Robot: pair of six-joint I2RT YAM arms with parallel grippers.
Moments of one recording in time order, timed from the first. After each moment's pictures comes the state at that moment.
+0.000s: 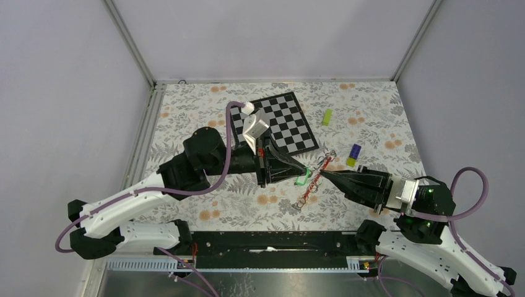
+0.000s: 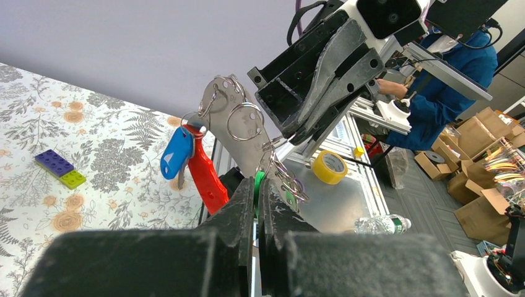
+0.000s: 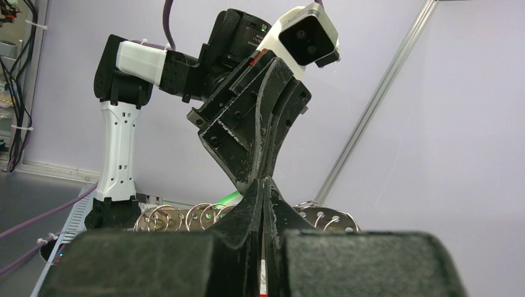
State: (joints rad) left arm -1.14 1.09 1.27 -0.07 0.39 -0.45; right arm 0.94 0.39 0.77 0.18 -0.44 -0.21
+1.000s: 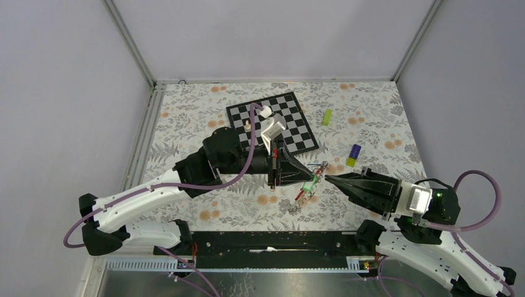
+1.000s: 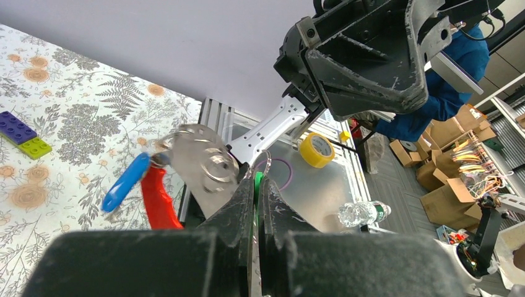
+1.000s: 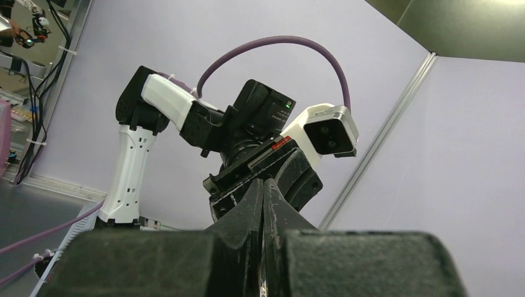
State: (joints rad) left arm -1.14 1.16 1.23 -0.03 0.45 -0.53; right arm 0.94 0.39 0.76 0.30 -0.52 -0.21
